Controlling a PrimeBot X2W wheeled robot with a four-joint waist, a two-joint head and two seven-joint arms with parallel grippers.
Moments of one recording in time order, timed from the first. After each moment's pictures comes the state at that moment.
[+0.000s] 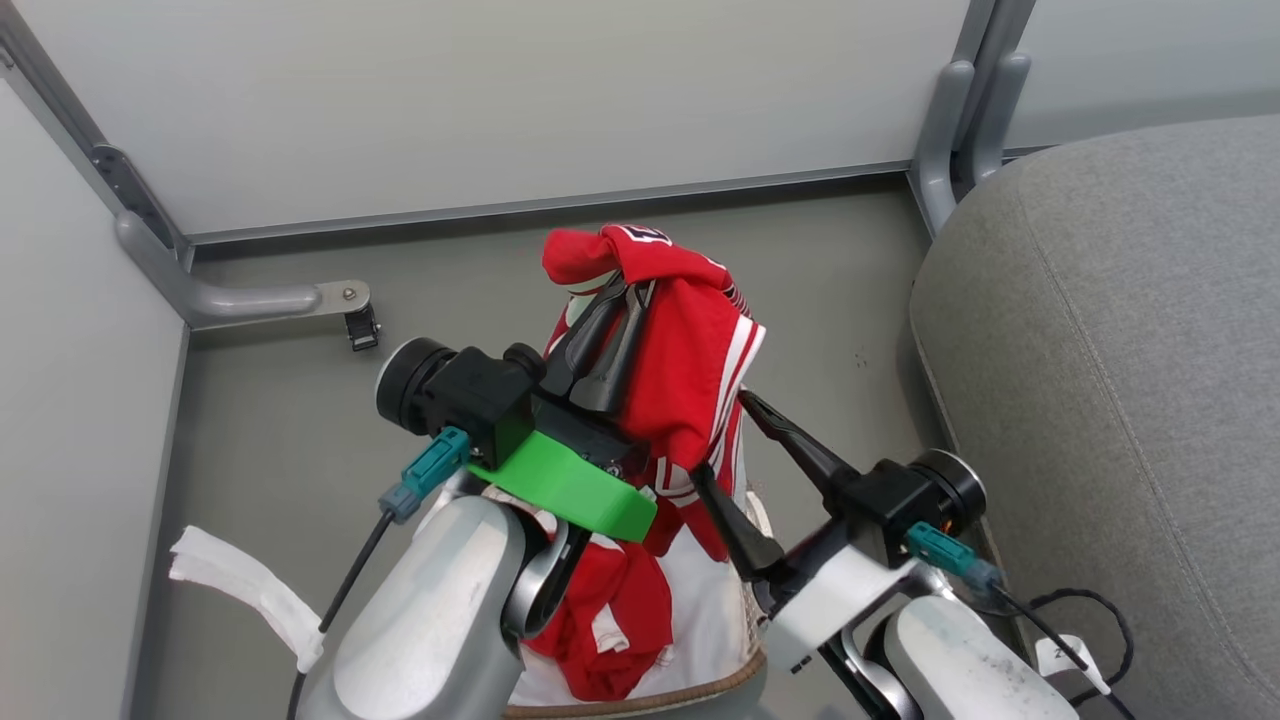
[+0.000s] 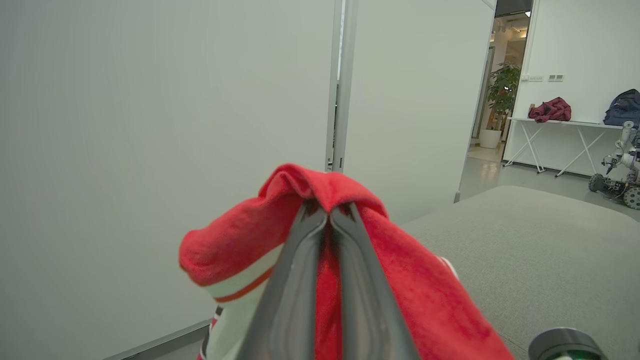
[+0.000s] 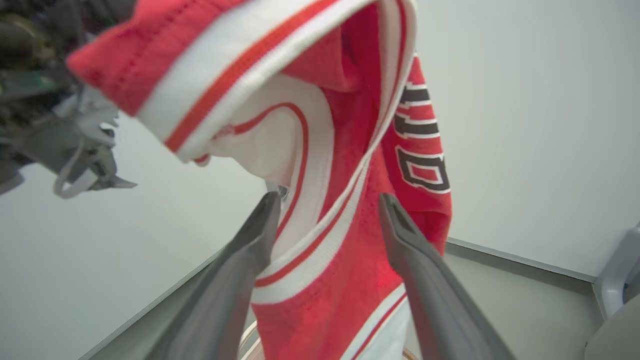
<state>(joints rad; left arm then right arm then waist) -0.47 0.05 -0.55 0.21 -0.39 -0.13 -0.26 -0.30 -0.07 0.52 0.22 0.26 0.13 -0.26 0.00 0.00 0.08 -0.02</state>
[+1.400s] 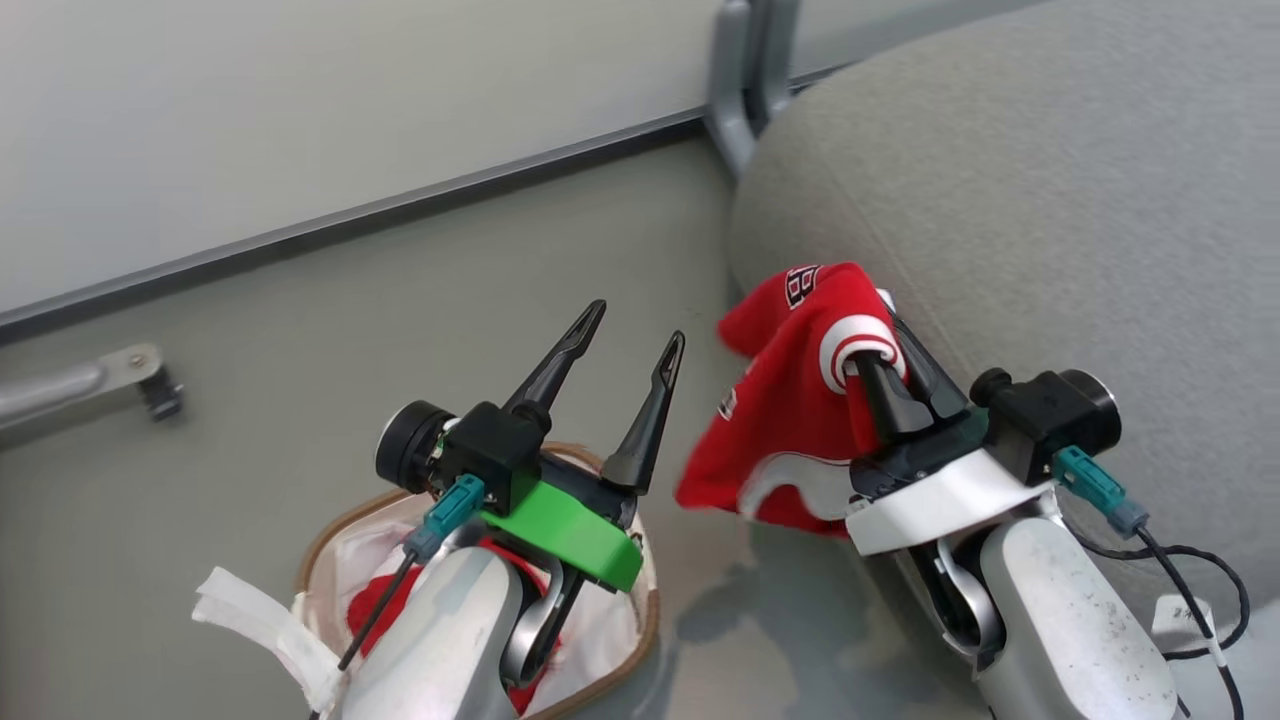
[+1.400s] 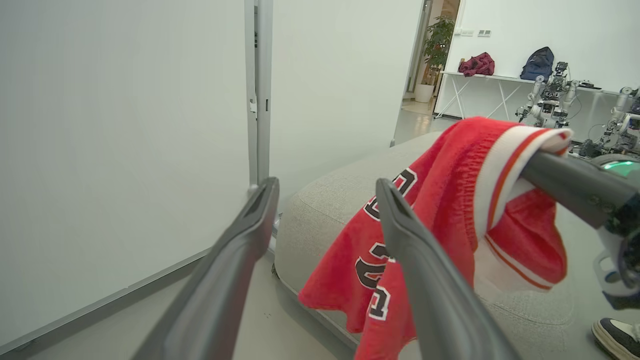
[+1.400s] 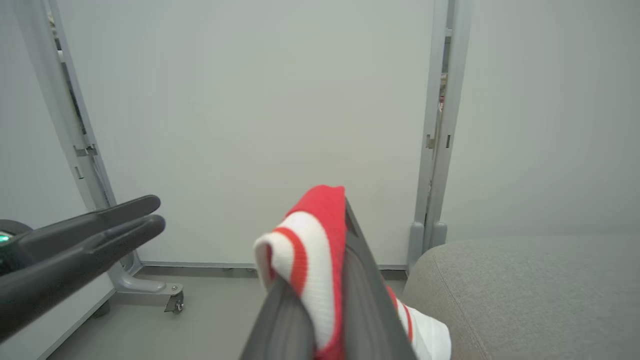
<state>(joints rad) -0.39 0.05 -0.54 0.27 -0.32 -0.13 -0.26 -0.32 -0.05 0.26 0.10 0.19 0.13 -0.26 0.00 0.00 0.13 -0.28</state>
